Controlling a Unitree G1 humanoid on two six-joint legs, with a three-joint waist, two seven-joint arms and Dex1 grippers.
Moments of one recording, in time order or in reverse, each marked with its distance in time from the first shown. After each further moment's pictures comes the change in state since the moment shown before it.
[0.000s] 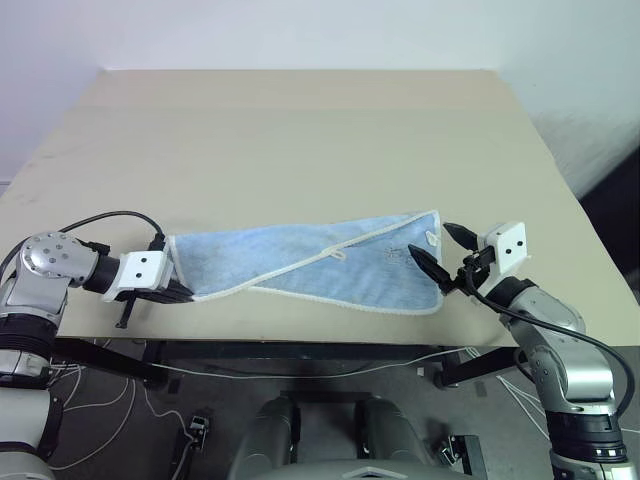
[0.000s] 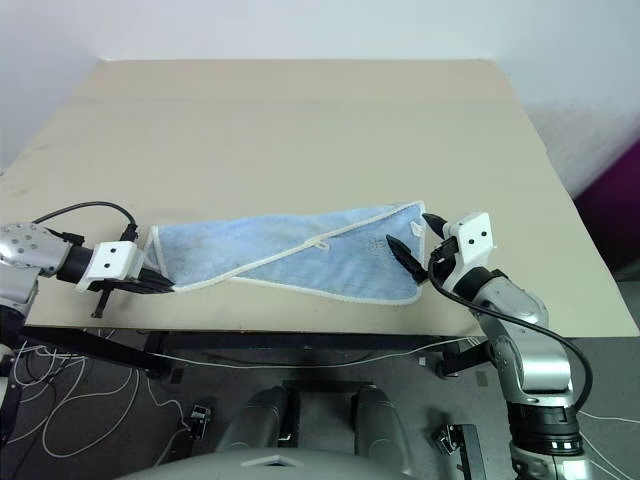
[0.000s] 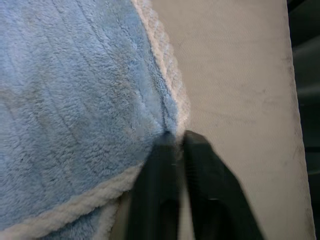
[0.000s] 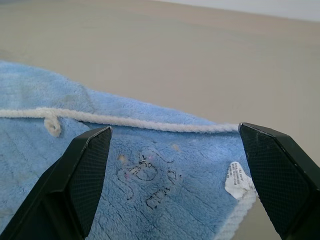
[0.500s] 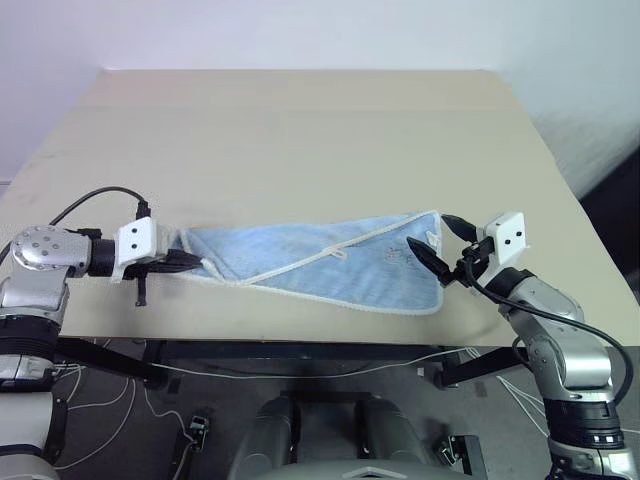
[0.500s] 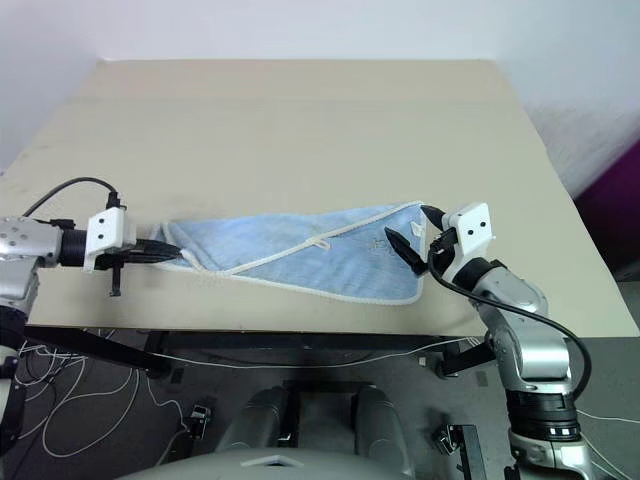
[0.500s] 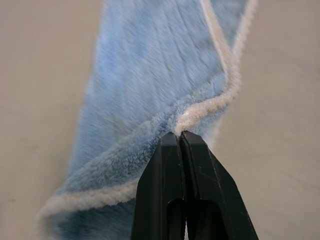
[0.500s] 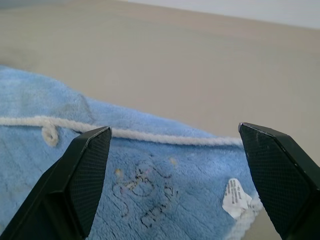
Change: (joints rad) left arm 0.045 -0.037 0.136 -0.154 -0.117 0.203 0.158; right arm -0.058 -0.018 0.009 0.048 -0.008 -0.001 0.029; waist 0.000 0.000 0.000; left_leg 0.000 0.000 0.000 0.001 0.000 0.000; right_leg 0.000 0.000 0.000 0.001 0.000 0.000
